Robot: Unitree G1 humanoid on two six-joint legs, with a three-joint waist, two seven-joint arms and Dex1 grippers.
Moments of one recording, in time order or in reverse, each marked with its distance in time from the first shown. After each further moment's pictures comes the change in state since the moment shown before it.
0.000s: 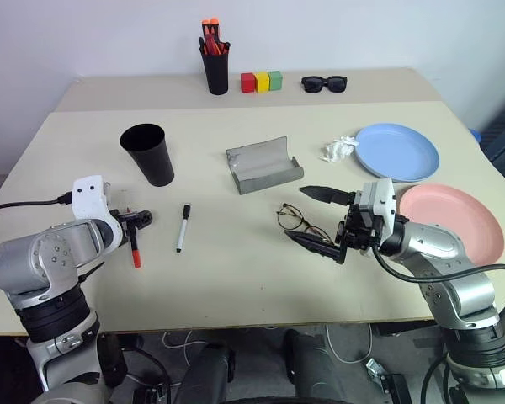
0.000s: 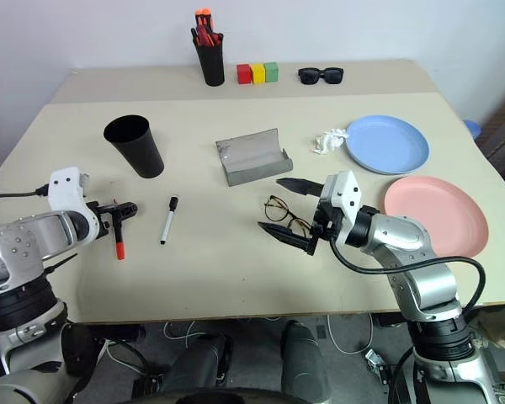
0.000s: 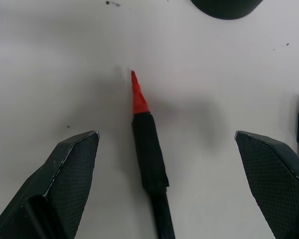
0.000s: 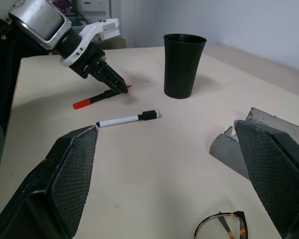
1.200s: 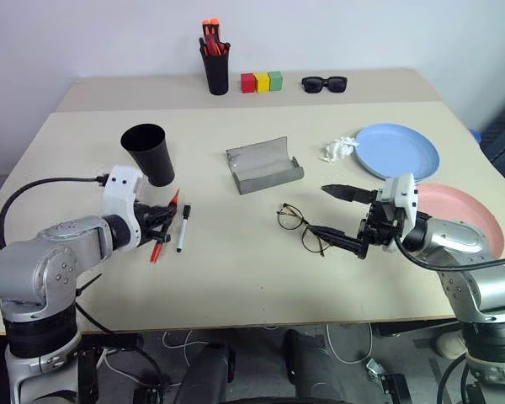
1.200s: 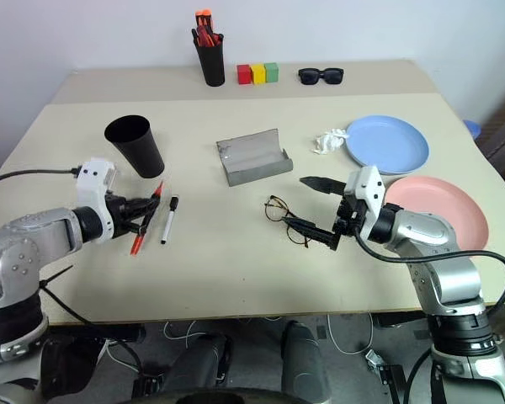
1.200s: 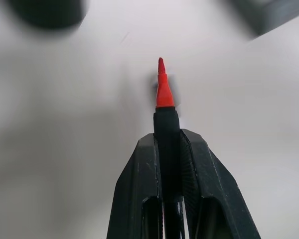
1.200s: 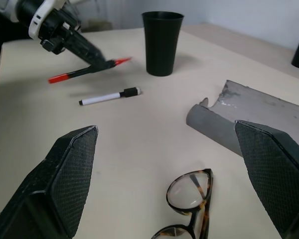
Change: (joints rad) left arm 0.126 0.169 -0.219 -0.176 -0.153 -0.317 -0.428; right arm -0.017 -0.067 -0.093 0.136 0.038 0.007 0.065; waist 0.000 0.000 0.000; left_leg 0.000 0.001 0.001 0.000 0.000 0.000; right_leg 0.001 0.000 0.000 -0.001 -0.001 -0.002
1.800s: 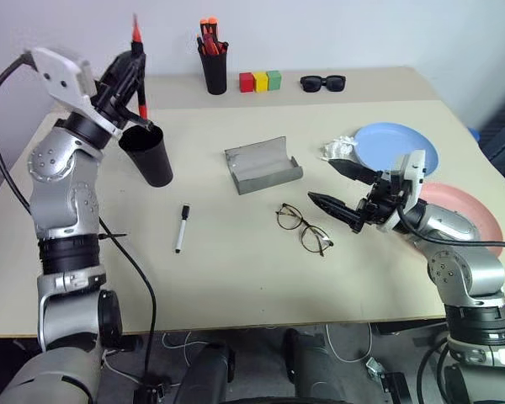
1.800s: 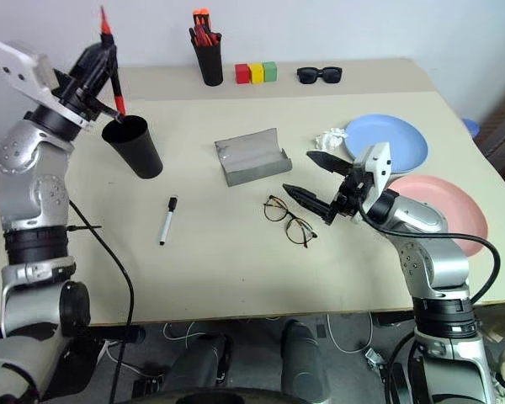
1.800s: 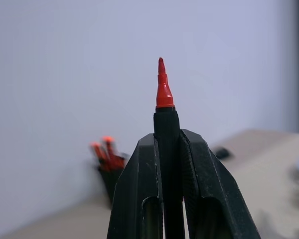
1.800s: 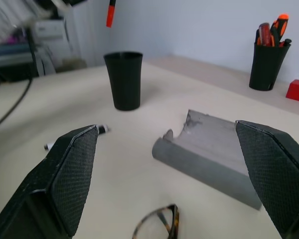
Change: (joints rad) left arm -0.442 -0.056 0.003 0.832 0.208 -1.354 -0.147; right arm -0.074 0.102 -0.037 0.022 0.061 0.027 -0.107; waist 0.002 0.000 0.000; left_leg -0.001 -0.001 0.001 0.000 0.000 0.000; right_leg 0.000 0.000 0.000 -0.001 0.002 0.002
